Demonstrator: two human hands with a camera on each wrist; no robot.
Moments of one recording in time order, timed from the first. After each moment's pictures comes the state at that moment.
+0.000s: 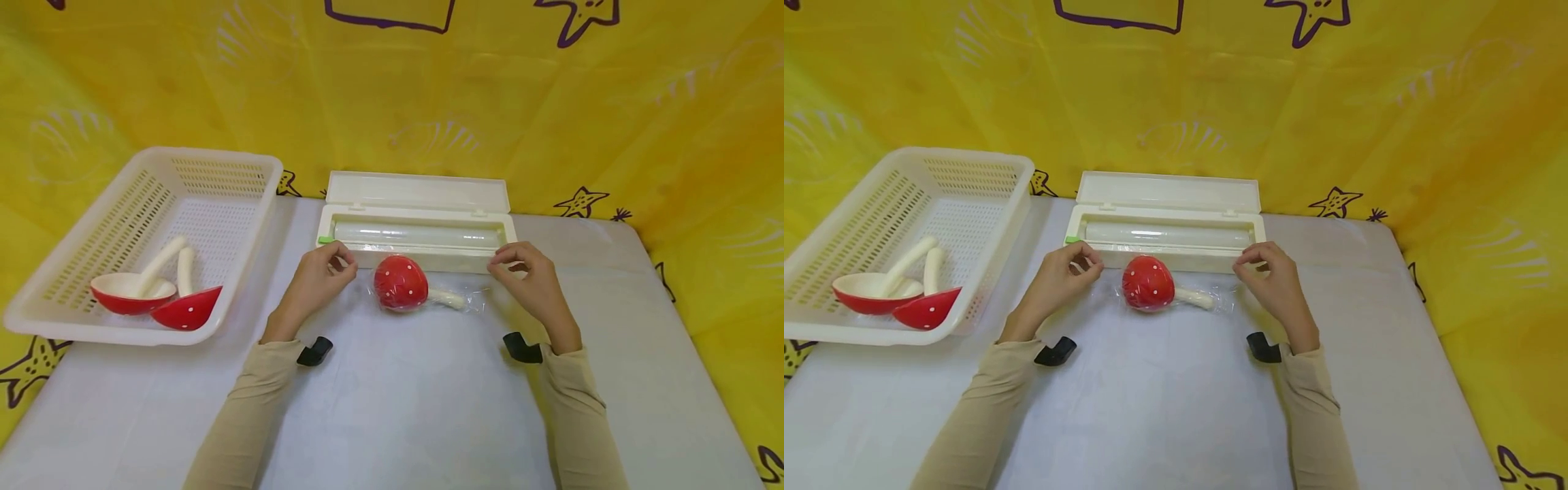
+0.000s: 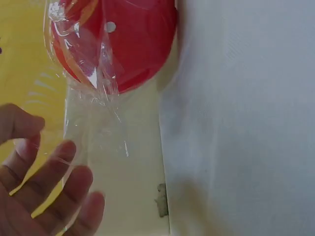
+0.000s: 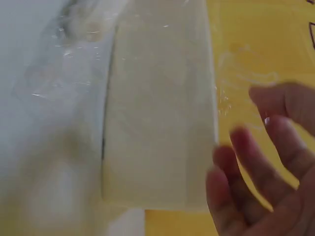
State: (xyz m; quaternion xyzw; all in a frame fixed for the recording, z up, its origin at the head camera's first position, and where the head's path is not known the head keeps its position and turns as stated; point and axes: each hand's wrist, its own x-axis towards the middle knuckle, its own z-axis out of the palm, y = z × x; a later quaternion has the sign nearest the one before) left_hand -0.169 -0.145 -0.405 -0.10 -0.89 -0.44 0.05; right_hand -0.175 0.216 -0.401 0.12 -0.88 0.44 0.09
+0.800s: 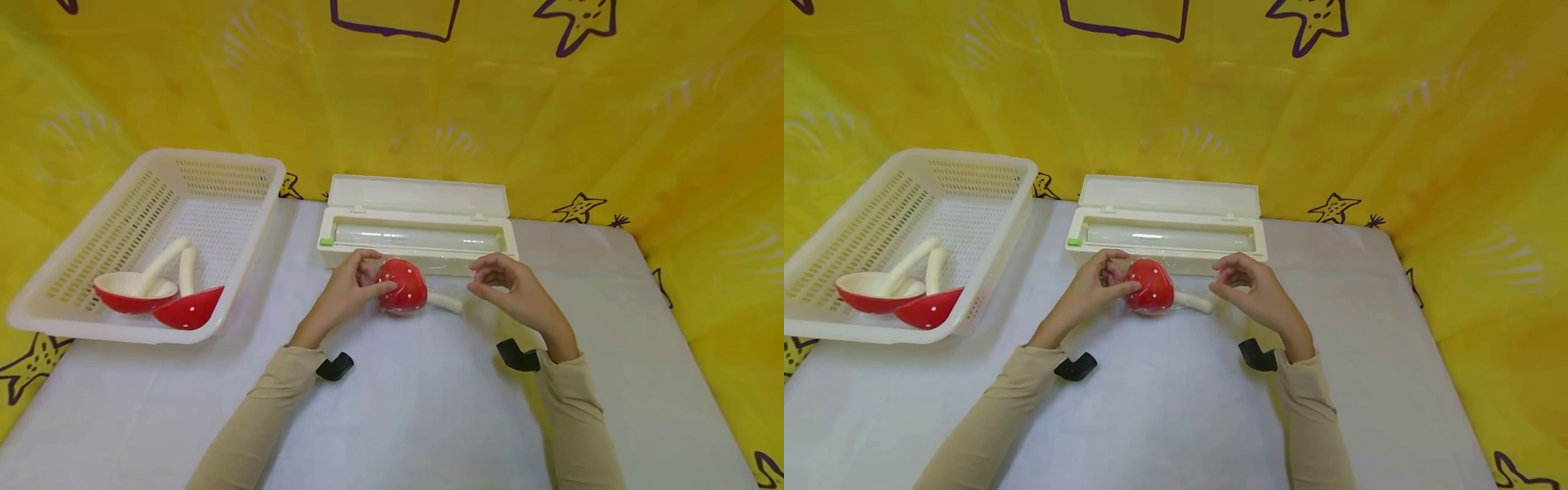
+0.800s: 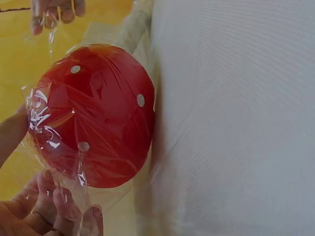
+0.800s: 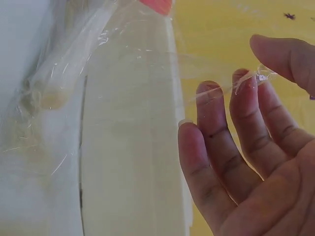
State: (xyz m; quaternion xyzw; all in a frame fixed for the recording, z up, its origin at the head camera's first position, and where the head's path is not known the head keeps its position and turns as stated) left_hand -0.165 -0.107 -0.419 -0.09 -0.83 -0.54 -0.04; right_hand -0.162 0.202 -0.387 0.20 -0.84 0.50 -0.06
